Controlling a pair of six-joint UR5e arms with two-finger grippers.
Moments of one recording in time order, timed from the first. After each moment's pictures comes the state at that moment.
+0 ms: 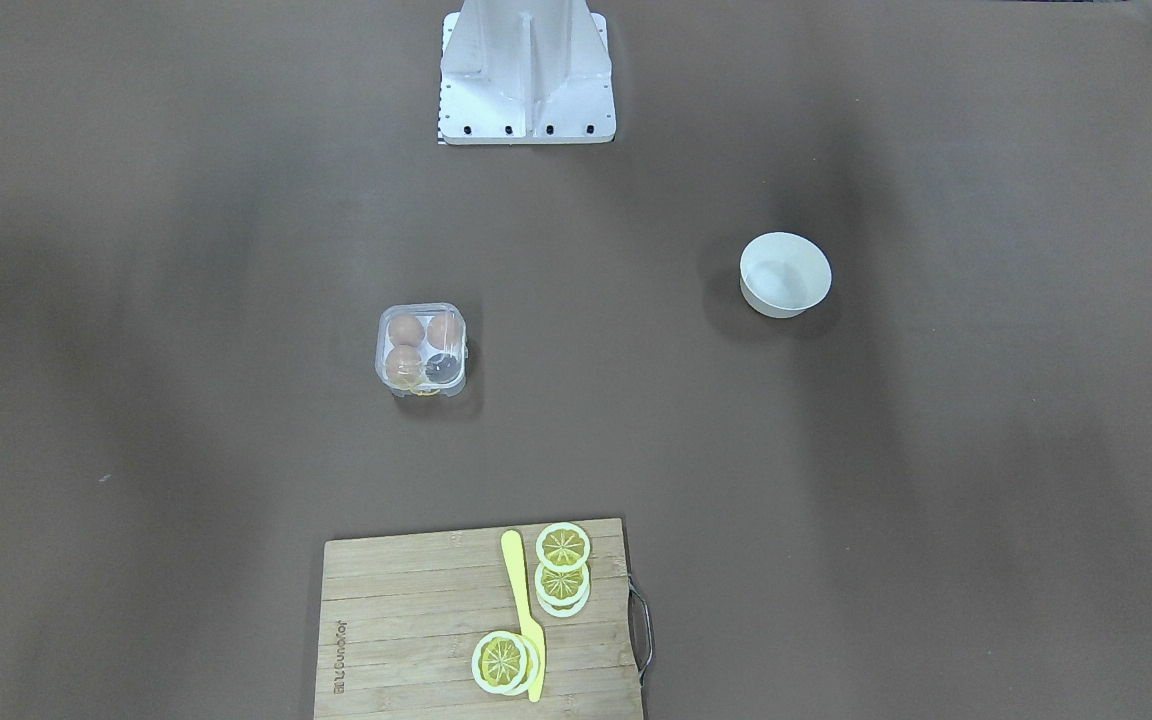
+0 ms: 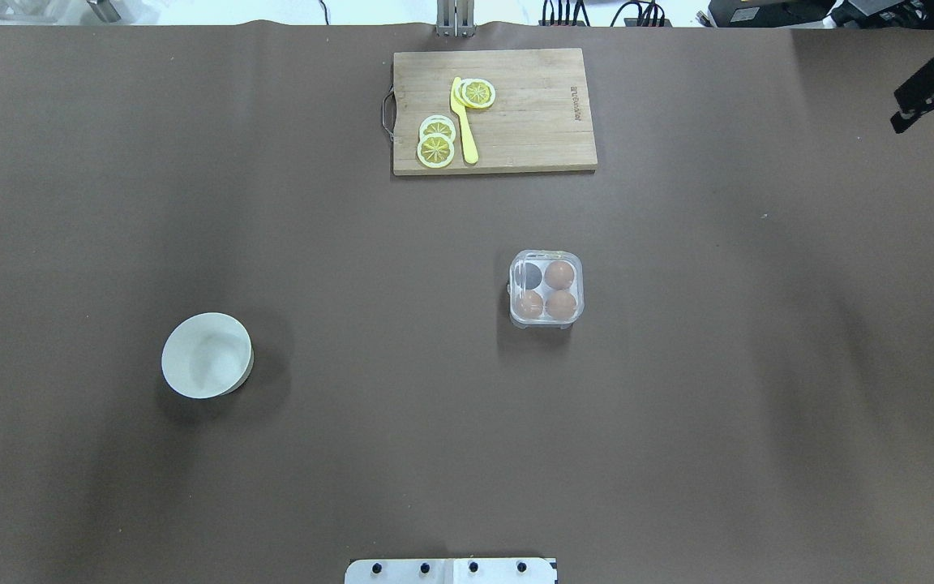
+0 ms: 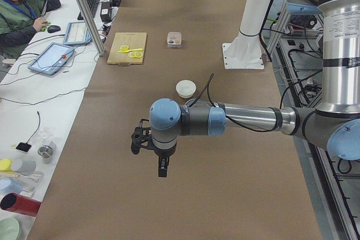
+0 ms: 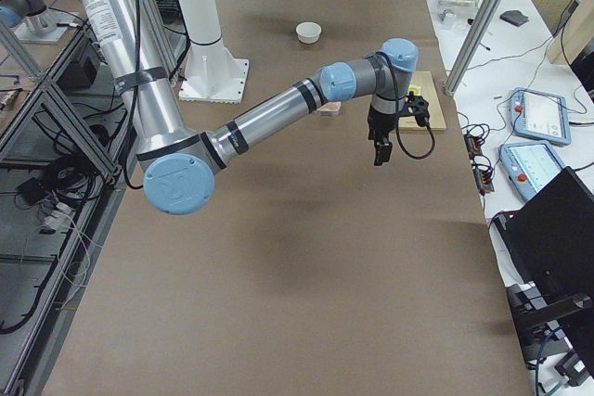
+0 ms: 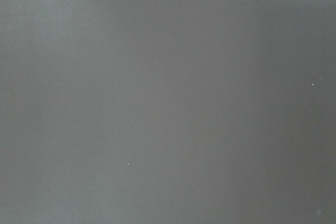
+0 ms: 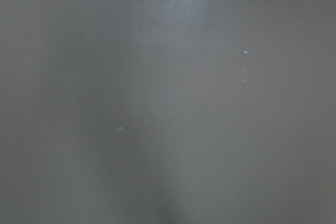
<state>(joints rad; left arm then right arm) -1.69 -1.47 -1.77 -1.48 -2.33 0.05 1.35 -1.27 1.77 -1.86 2.26 0.19</state>
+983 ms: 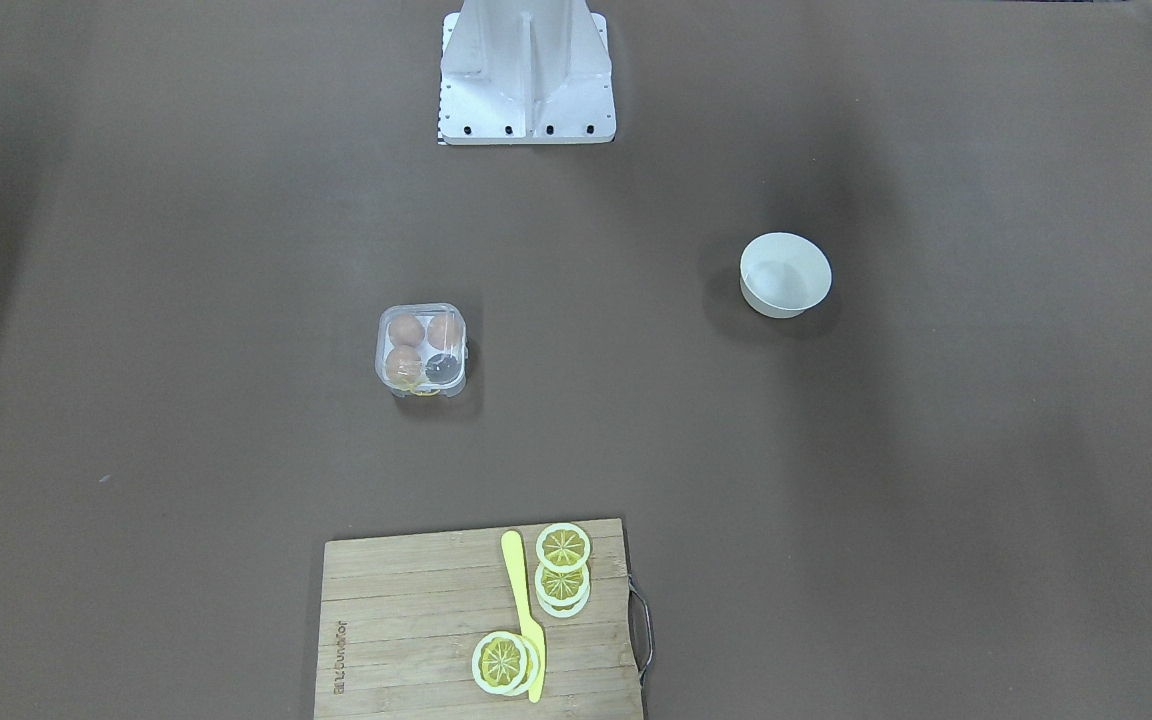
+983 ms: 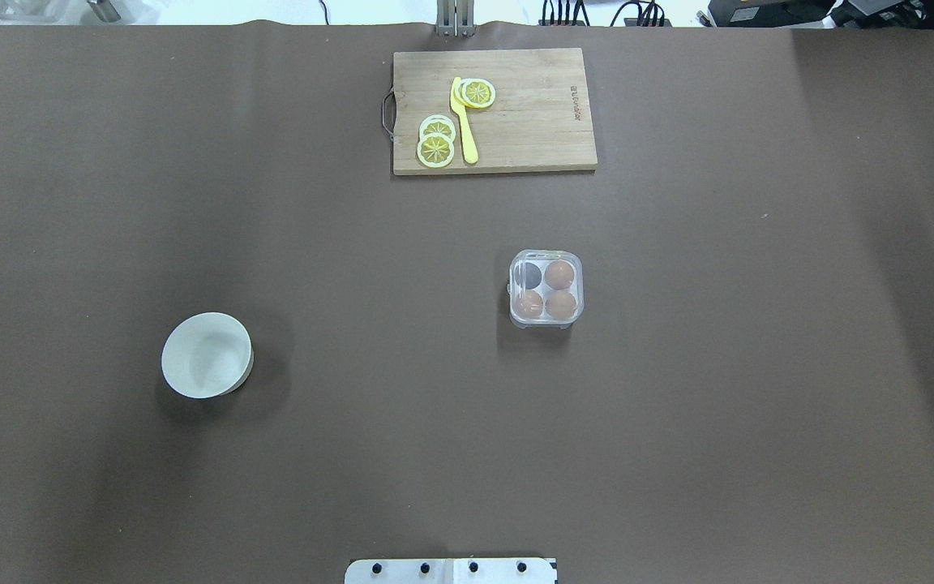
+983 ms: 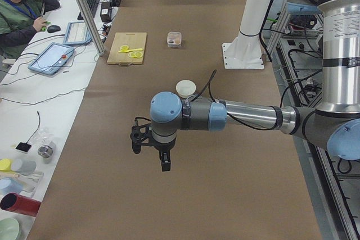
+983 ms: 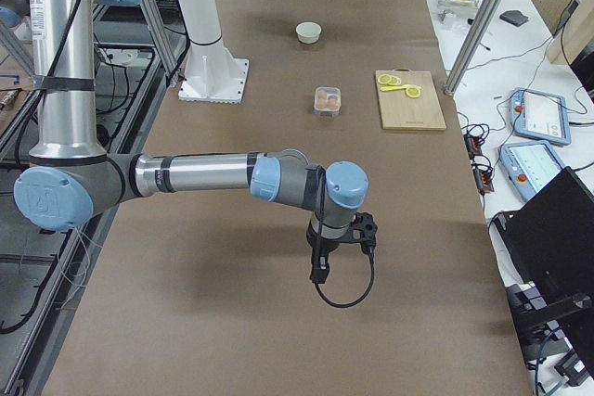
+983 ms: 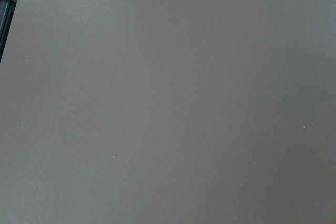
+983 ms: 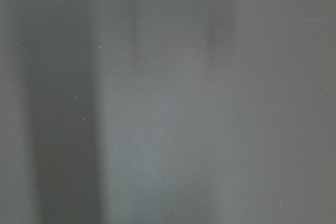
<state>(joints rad) -1.69 -1.47 -1.80 -1.50 -2.34 -0.15 1.61 -1.64 1.70 -1.82 2.25 -0.17</state>
